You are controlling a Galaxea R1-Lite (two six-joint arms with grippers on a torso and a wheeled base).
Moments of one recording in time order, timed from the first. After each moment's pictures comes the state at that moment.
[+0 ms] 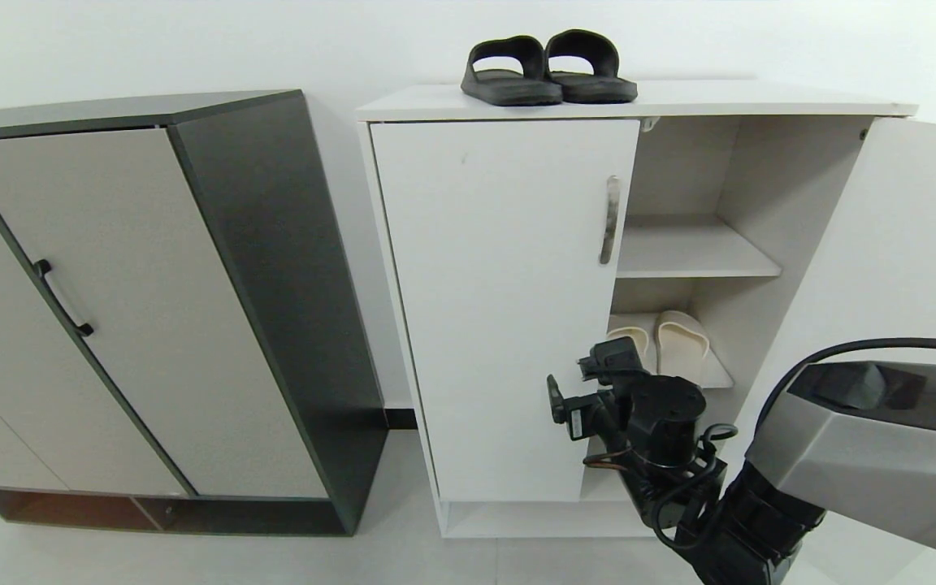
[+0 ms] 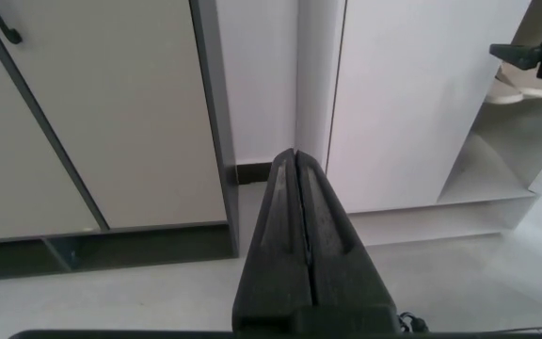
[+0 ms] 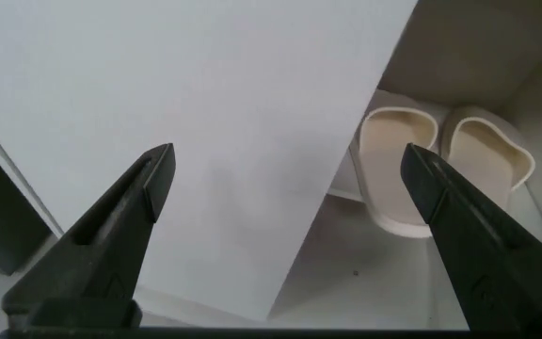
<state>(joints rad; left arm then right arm) 0.00 0.00 0.00 0.00 -0.05 0.03 0.72 2.24 -0.79 -1.44 -0.53 -0.10</state>
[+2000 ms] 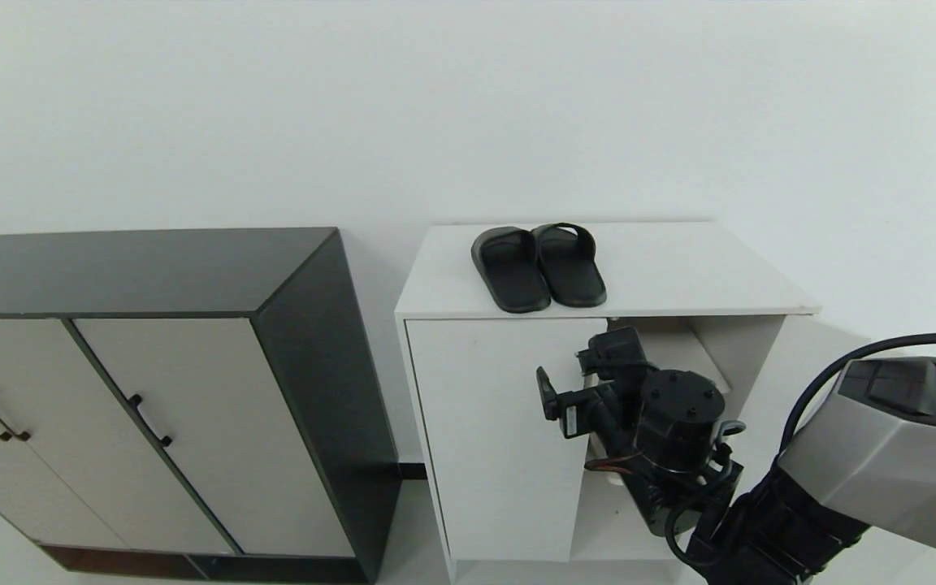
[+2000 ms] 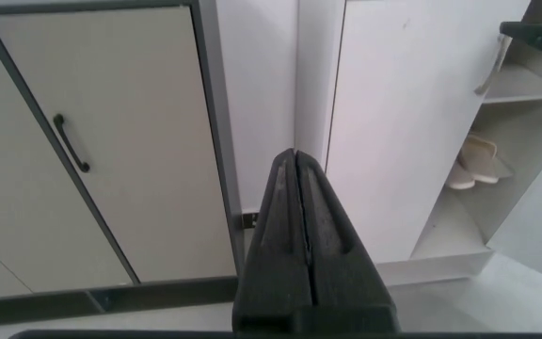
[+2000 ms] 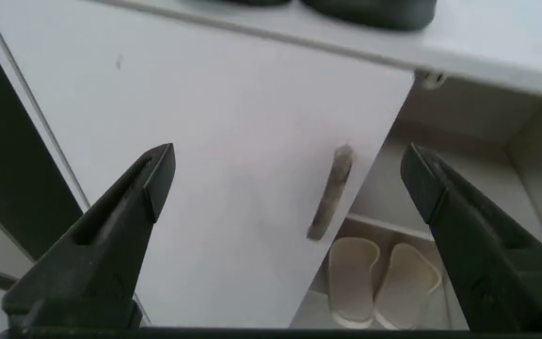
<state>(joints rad) 0.00 0.00 0.00 0.00 -0.05 0.03 0.77 2.16 -0.76 -1.43 -0.53 -0.10</state>
